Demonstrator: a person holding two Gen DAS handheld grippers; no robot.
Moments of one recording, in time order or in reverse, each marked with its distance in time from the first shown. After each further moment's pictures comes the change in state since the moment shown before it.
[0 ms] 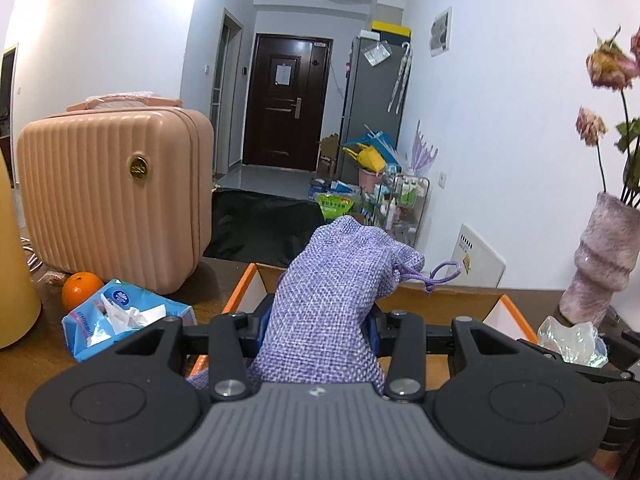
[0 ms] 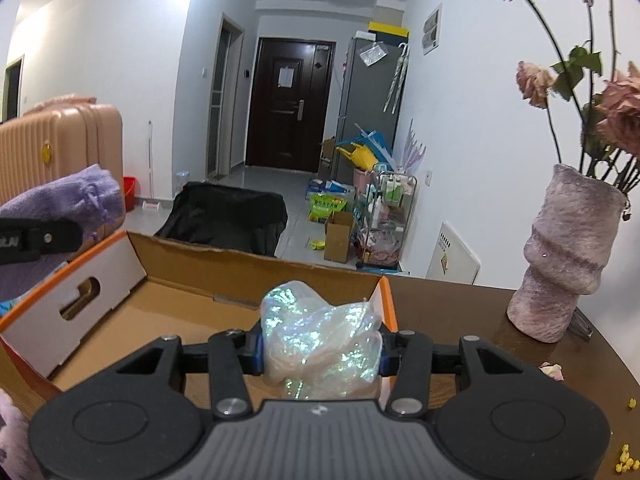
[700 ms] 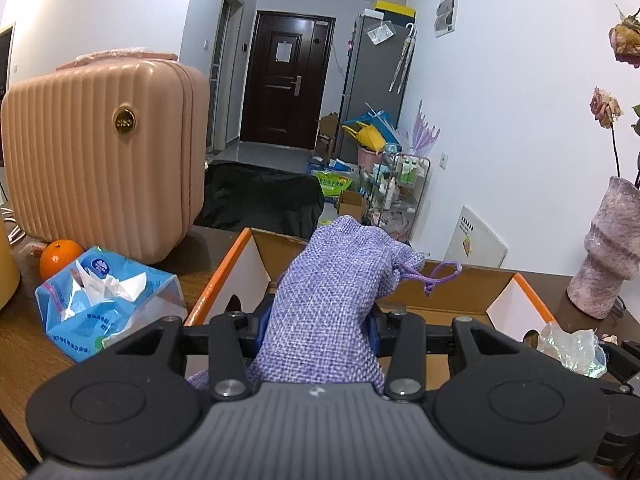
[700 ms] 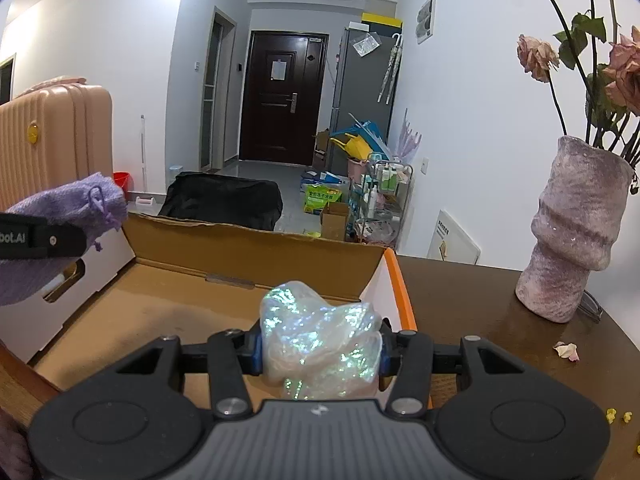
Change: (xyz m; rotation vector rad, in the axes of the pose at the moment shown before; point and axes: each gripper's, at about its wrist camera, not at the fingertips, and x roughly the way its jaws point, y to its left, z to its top) left arm 0.032 0.007 -0.016 -0.031 0.064 -0.018; right arm 0.022 0.004 -0.019 0.024 0.013 -0.019
